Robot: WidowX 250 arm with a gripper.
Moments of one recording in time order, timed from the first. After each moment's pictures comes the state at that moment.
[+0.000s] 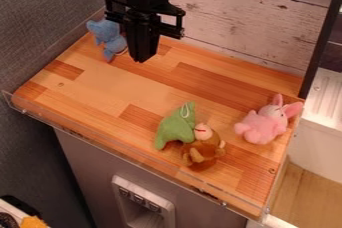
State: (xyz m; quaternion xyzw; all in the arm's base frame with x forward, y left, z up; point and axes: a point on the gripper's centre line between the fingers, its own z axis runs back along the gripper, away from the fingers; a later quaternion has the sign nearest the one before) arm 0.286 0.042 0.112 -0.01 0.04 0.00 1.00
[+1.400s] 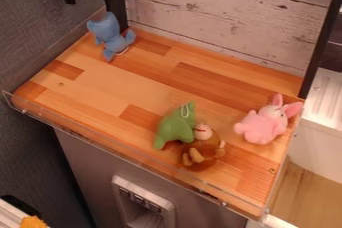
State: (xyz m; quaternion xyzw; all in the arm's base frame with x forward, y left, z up) arm 0.383 0.205 0.104 -0.02 0.05 0.30 0.95
